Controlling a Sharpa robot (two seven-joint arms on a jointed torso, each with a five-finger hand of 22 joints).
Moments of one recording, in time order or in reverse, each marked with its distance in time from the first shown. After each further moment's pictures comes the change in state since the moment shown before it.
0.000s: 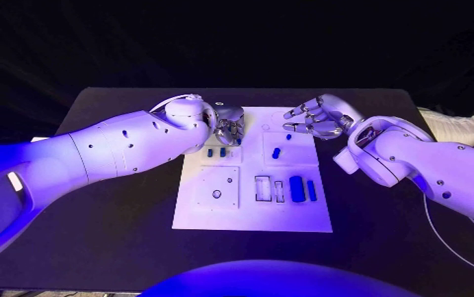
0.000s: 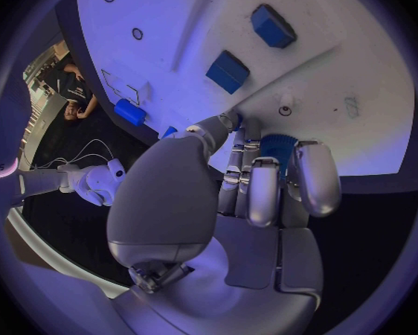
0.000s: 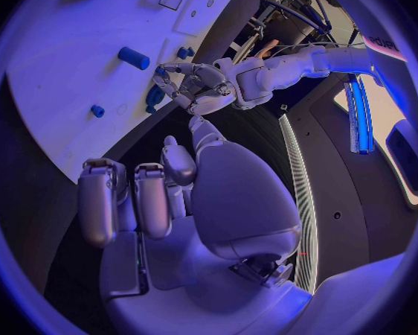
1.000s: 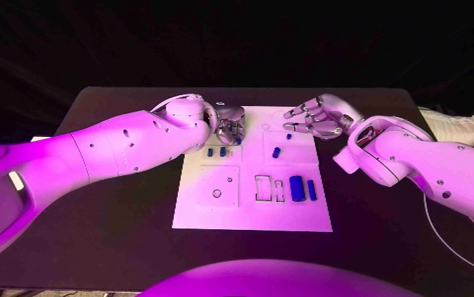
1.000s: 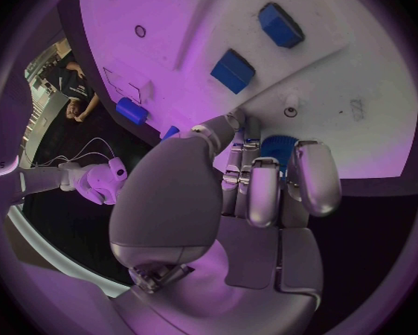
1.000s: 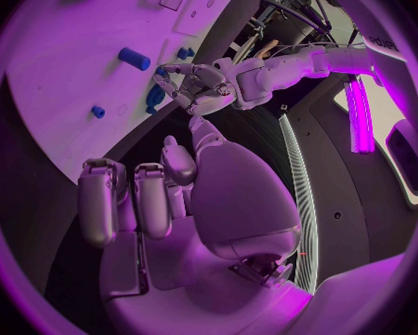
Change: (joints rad) left arm -0.001 0.004 0.000 -0.003 0.013 0.002 0.008; left_hand 0.040 0.047 0.037 -0.029 -0.007 0.063 -0.012 0.013 0.004 0.037 -0.011 -0.019 -0.004 0.000 0.000 0.005 0.002 0.000 0.000 0.000 -0.004 0.000; right arm -0.001 0.001 0.000 -0.001 0.000 0.001 0.000; right_hand 0.000 0.000 0.000 0.000 0.000 0.000 0.000 0.000 0.000 0.000 0.000 0.000 0.000 0.000 0.000 0.000 0.000 0.000 0.000 0.000 0.000 0.001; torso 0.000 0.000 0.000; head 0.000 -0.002
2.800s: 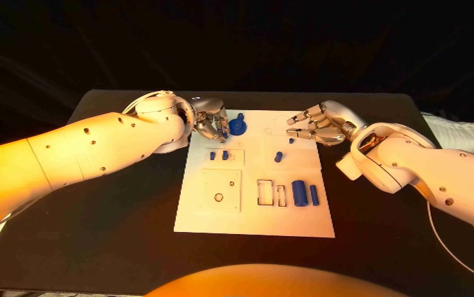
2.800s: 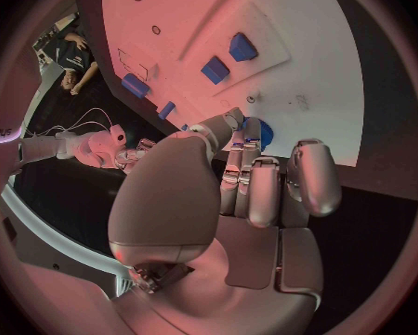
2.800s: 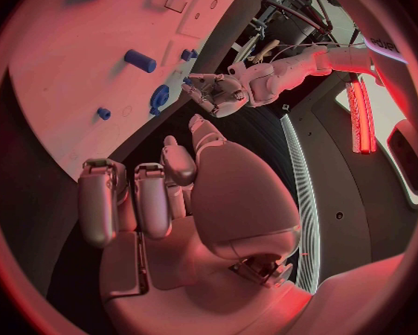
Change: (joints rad) left arm -0.010 -0.166 0.068 0.116 0.130 -0.047 -0.036; left_hand -0.016 0.005 0.003 -0.003 -0.008 0.019 0.003 -0.002 0.002 0.025 -0.003 -0.016 0.002 0.000 0.000 0.000 0.000 0.000 0.000 0.000 0.000 0.001; right arm -0.008 0.001 0.000 -0.012 0.001 0.003 0.000; right_hand 0.004 0.004 0.000 0.000 0.000 0.003 -0.003 0.000 0.000 0.000 0.000 0.004 0.002 0.000 0.000 0.000 0.000 0.000 0.000 0.000 0.000 -0.001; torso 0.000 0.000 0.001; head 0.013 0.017
